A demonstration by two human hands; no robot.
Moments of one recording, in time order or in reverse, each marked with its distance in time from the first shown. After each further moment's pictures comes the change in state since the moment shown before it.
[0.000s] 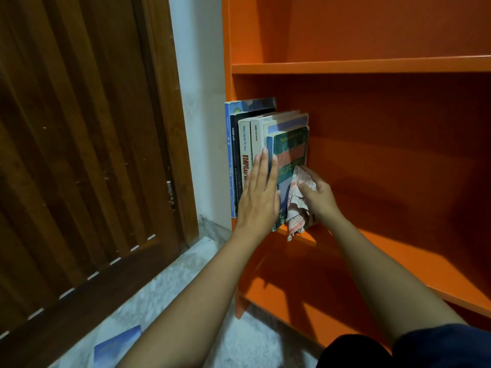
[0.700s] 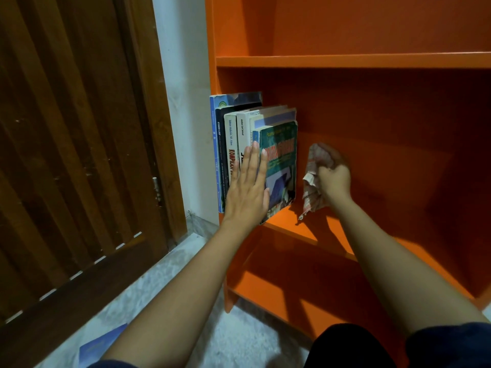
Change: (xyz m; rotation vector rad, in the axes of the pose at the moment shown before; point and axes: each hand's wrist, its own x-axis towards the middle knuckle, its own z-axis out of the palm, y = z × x) left_hand 0.002 0.001 0.000 0.247 0.015 0.049; right_hand 0.009 -0.021 -0.042 -0.051 0.328 -0.020
